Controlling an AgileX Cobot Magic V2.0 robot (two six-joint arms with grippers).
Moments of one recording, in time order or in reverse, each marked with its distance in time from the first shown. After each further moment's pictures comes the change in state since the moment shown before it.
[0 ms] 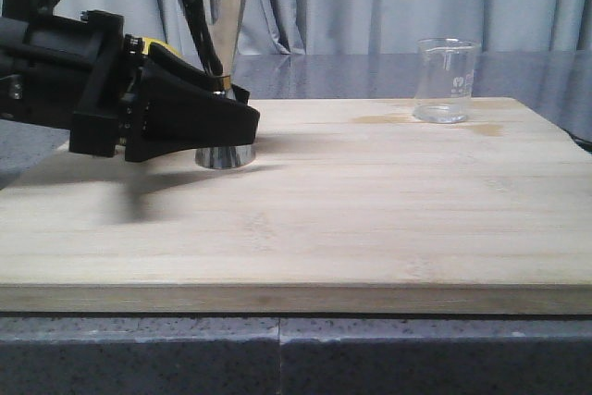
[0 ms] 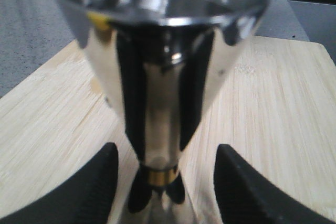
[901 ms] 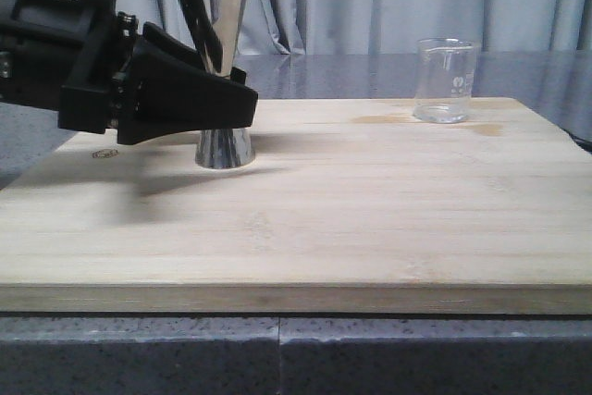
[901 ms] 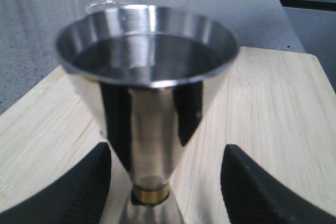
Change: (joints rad) left arm 0.006 -0.041 0.000 0.014 -0.002 -0.043; right arm 0.000 0.000 0.000 0.000 0.002 0.000
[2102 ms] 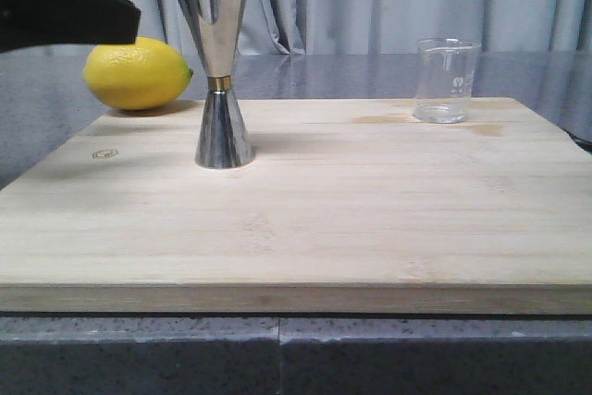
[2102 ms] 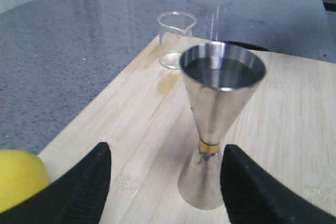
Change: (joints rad) left arm 0.237 -0.229 0.001 0.174 0.004 -0.258; right arm 0.000 0.000 0.001 0.000 0.013 0.000
